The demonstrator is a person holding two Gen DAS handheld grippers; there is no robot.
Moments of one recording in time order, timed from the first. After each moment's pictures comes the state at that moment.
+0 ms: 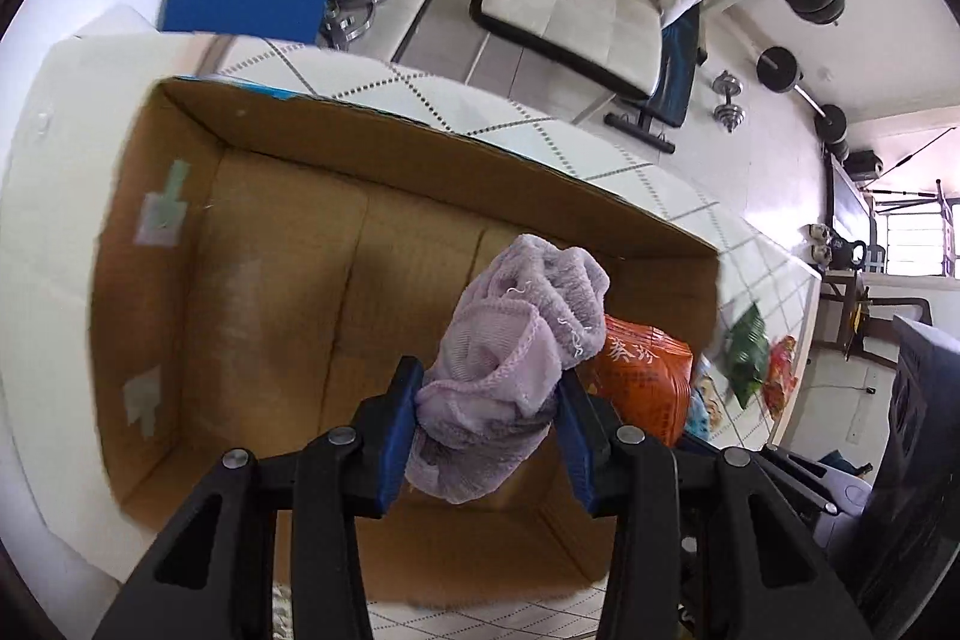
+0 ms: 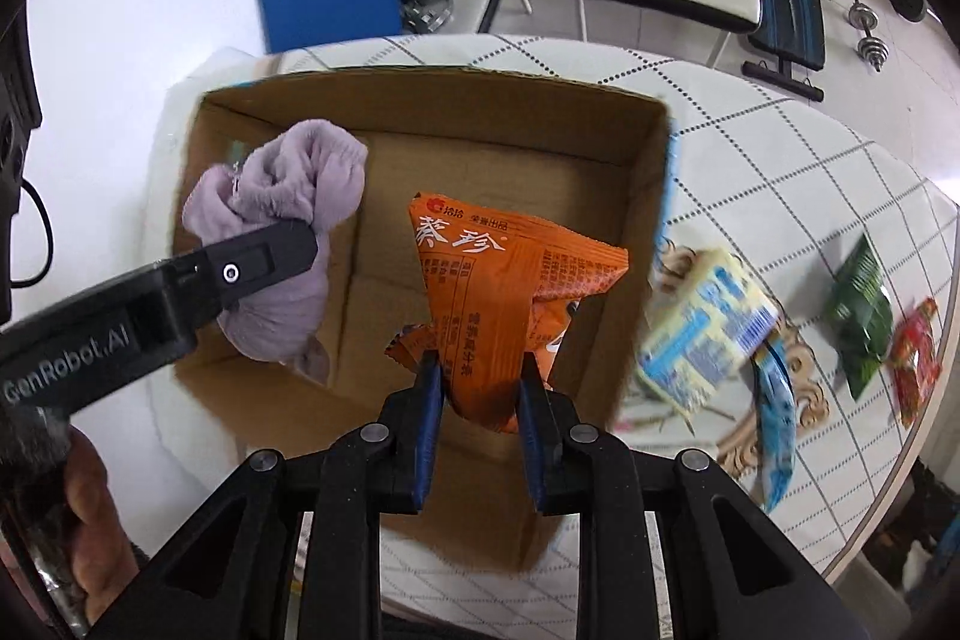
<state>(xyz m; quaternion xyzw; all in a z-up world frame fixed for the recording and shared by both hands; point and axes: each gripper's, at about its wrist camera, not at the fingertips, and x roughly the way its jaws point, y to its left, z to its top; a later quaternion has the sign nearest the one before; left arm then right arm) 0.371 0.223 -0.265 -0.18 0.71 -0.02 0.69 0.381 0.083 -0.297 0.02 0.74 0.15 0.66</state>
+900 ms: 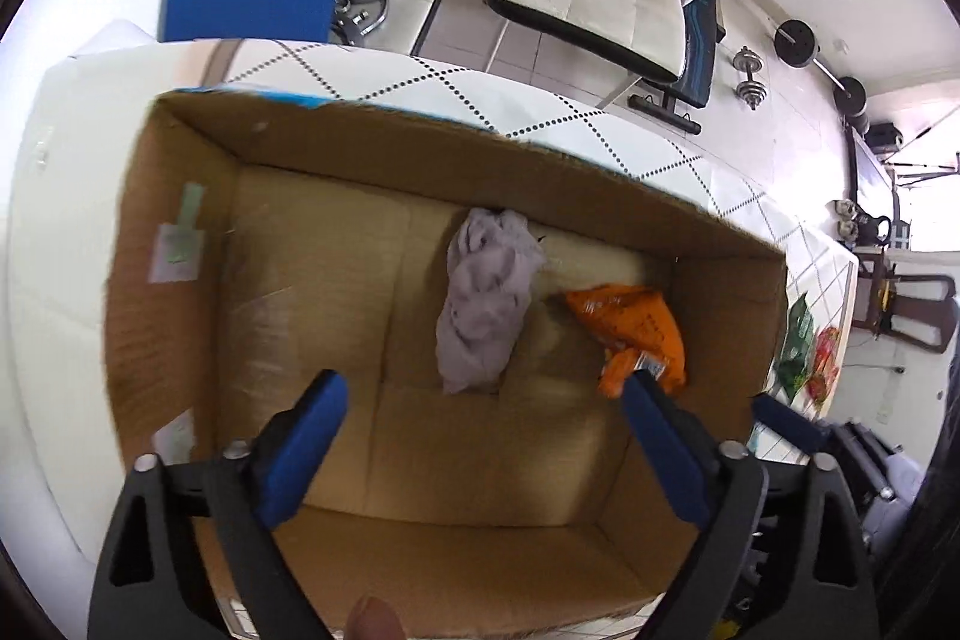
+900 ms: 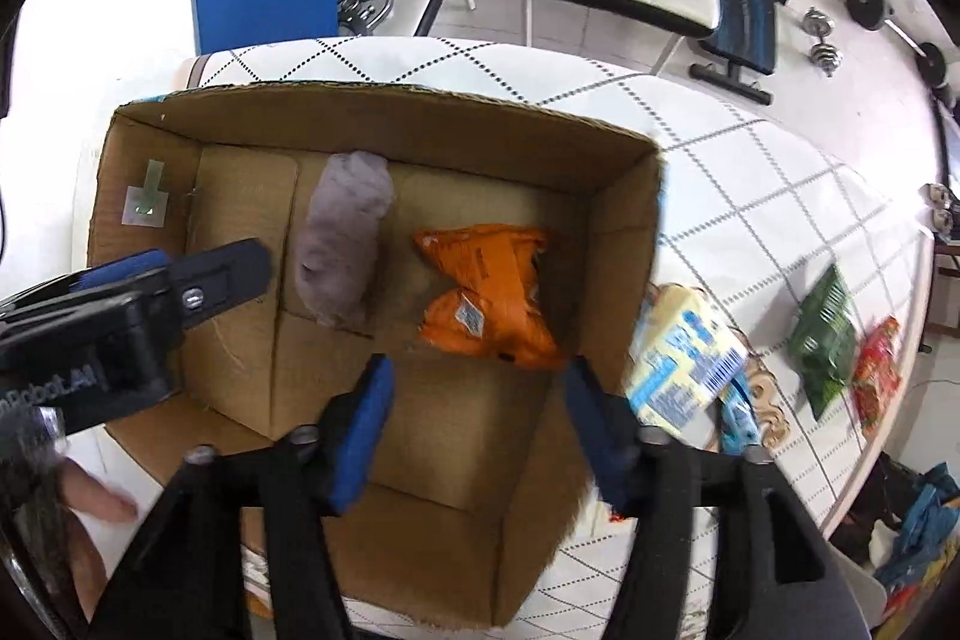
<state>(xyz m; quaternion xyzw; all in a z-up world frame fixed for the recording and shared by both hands) 0.369 0.244 -0.277 -0.13 0.71 -0.02 0.69 0.391 0.095 -0.302 -0.03 0.73 0.09 0.68</state>
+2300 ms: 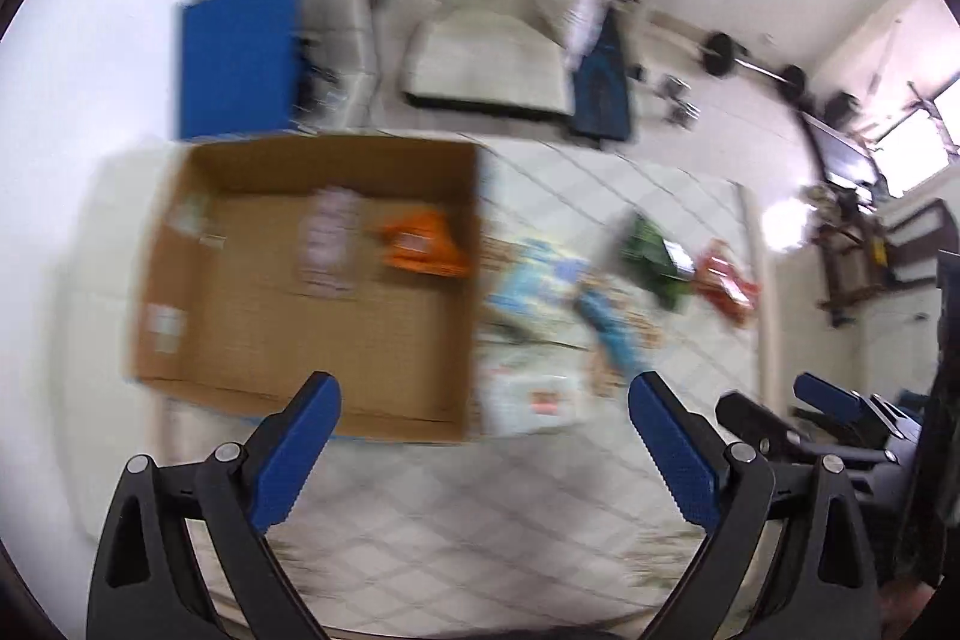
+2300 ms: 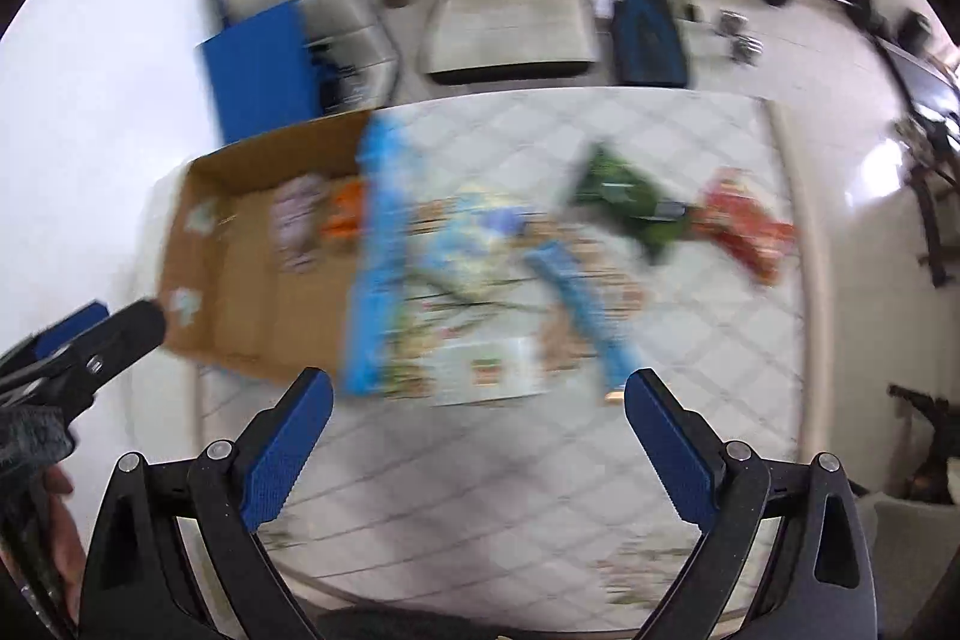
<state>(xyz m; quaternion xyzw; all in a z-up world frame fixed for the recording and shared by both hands) 0.237 0.065 -0.149 -0.06 0.62 -0.05 0.78 0.228 -0.147 -0.189 0.08 0.64 0.04 0.76</state>
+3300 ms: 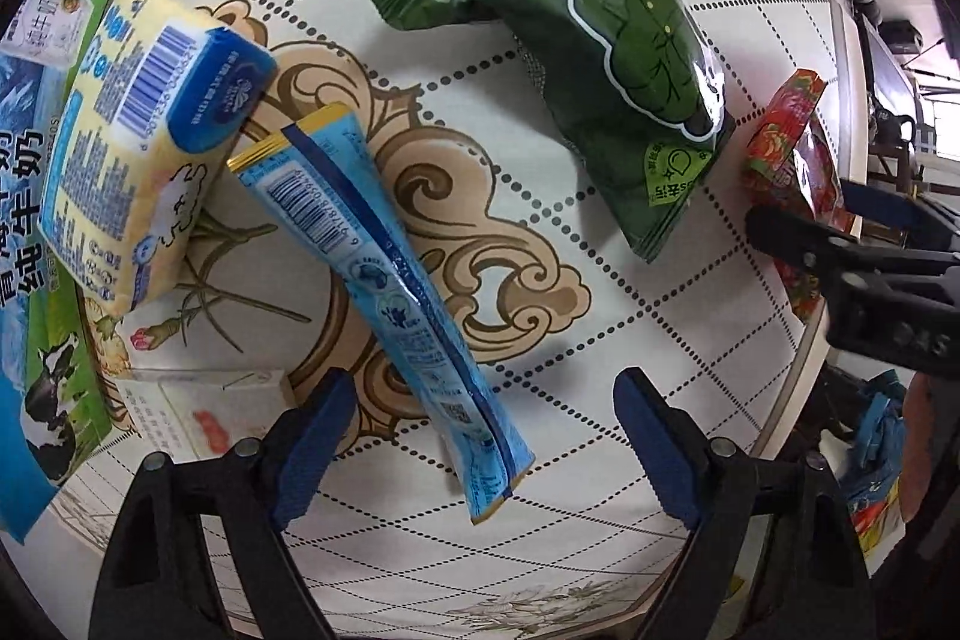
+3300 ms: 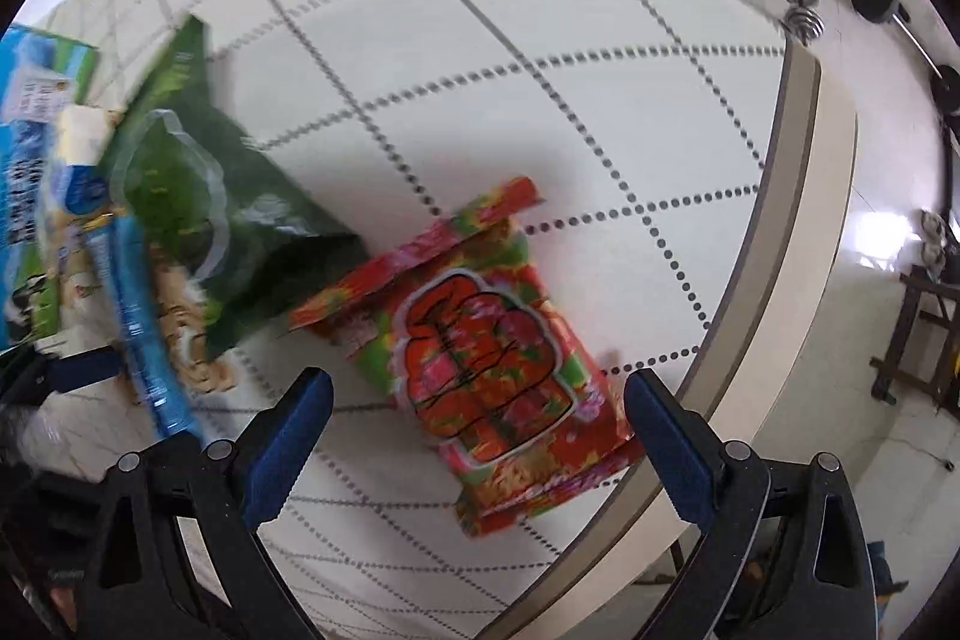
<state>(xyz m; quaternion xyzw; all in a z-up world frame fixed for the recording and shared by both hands) 0.297 -0.125 -0.401 -0.08 0.79 -0.03 0.61 0.384 -0.305 -0.431 -0.09 0.76 0.12 0.63</state>
